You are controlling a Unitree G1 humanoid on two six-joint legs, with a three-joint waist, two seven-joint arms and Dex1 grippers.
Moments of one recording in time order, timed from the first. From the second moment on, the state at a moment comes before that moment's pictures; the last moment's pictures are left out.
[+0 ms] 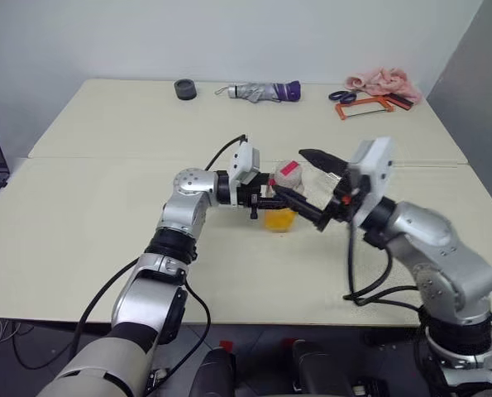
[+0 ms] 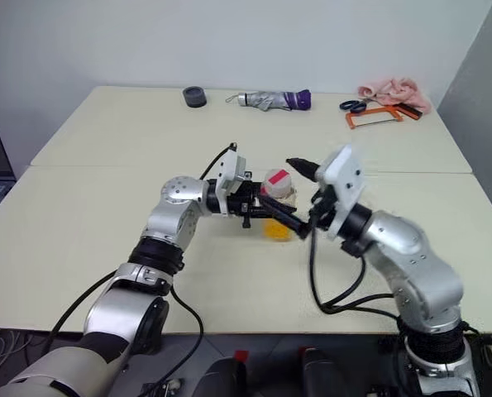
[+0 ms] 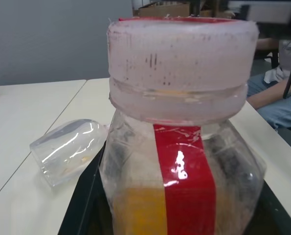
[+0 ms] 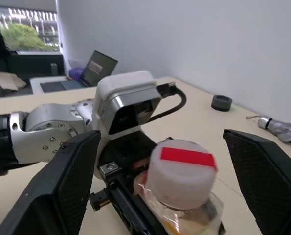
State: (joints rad) left arm -0.90 0.24 -0.09 0.65 -0.26 -0.05 -1.39; right arm -0.44 -0.39 0.09 -0.63 0.43 0.66 0.48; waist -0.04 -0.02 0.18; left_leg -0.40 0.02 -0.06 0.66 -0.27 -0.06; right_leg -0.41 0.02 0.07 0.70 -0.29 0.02
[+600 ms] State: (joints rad) left arm -0.90 0.23 -0.10 0.66 -0.26 -0.05 -1.39; right arm -0.45 -0.34 0.10 -0.53 0.30 0.59 0.39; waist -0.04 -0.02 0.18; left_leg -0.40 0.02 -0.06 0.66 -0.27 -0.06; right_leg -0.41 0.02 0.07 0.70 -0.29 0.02
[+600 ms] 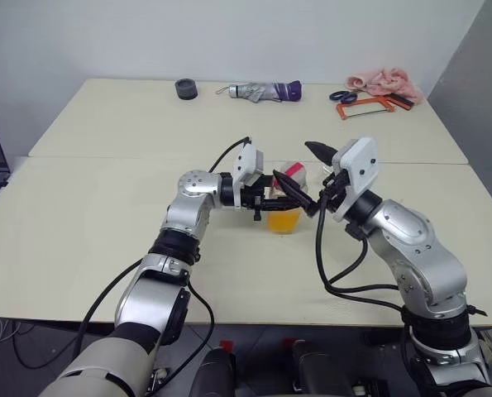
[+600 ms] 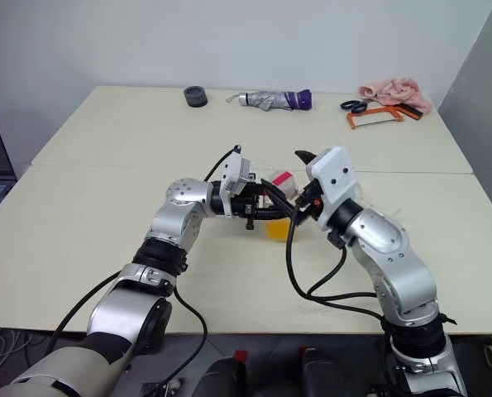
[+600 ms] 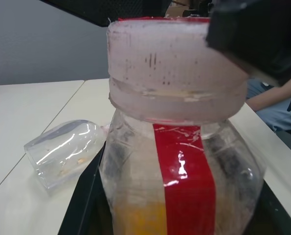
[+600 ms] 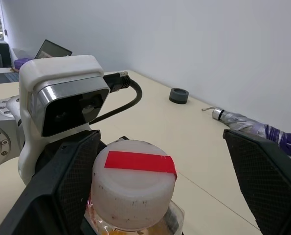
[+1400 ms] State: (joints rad) left arm -0.89 0.24 -0.11 0.66 -0.26 -0.05 -1.37; right arm -0.37 -0.43 0.02 -0.61 0.41 0.65 0.44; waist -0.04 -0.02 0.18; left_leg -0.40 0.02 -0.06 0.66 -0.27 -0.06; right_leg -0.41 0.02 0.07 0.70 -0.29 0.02
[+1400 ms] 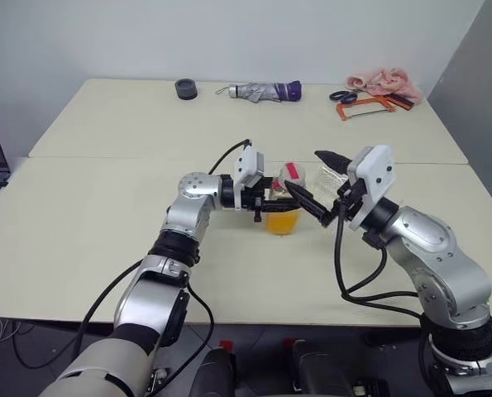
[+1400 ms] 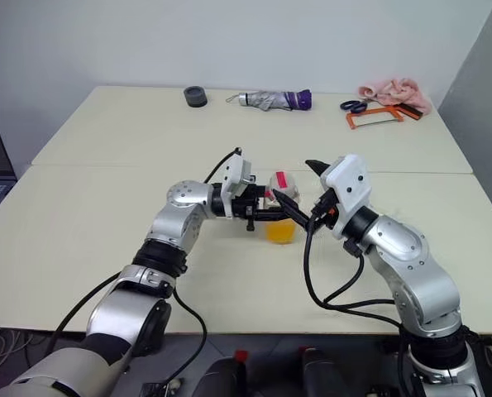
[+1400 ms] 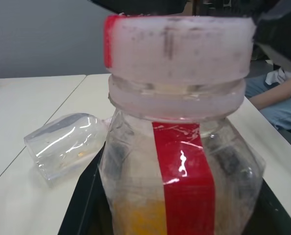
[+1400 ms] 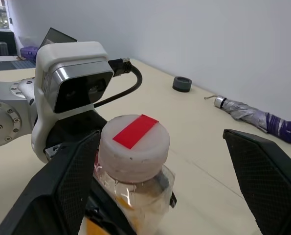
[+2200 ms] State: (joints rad) left arm -0.89 0.24 -0.11 0.66 -0.27 -0.05 -1.39; right arm -0.47 -0.42 0.14 -0.57 0.35 0.64 0.39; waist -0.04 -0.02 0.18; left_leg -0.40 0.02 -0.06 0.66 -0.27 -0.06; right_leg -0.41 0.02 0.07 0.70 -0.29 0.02
